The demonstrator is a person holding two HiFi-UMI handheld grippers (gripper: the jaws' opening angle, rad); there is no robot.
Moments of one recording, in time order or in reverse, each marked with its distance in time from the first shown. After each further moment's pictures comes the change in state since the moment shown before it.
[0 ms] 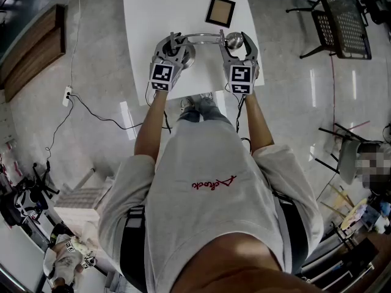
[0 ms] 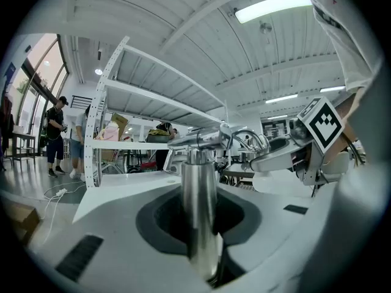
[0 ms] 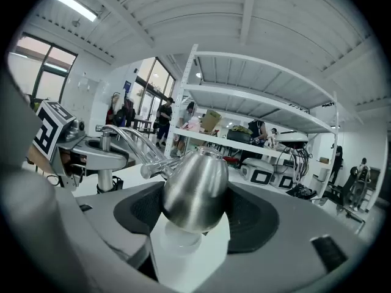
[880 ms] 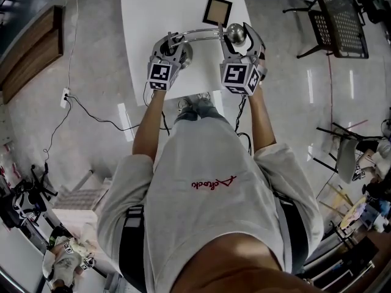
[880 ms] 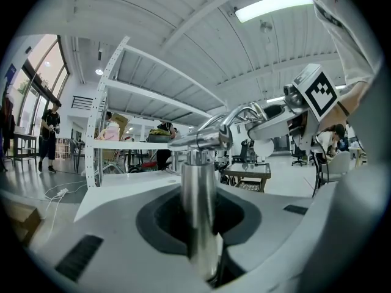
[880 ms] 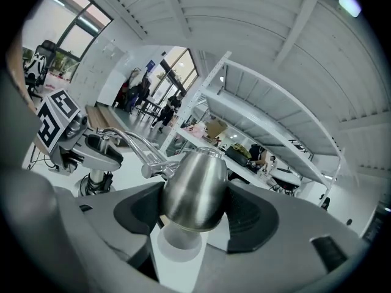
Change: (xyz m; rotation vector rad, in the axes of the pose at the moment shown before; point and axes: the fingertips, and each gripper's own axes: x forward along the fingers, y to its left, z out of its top) left arm 0.003 0.006 -0.001 -0.001 0.003 0.009; right arm -0.009 -0.009 0.067 -0.354 0.024 -0.057
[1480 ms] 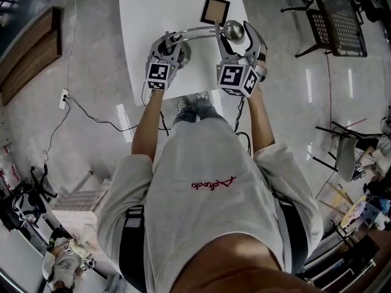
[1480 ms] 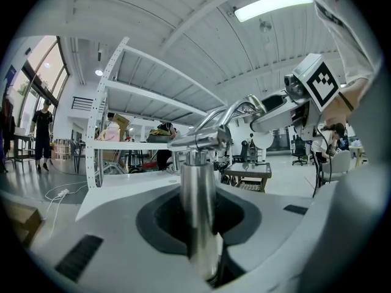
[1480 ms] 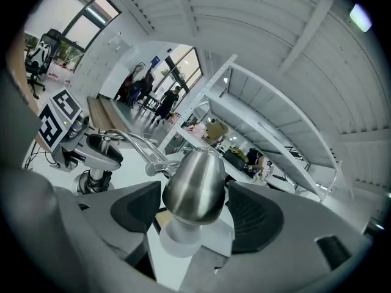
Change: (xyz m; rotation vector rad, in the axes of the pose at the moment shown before) left arm -0.001 -0.003 -0.001 0.006 0.009 0.005; right arm -0.014 -0.006 0.014 -0.072 0.006 -0.026
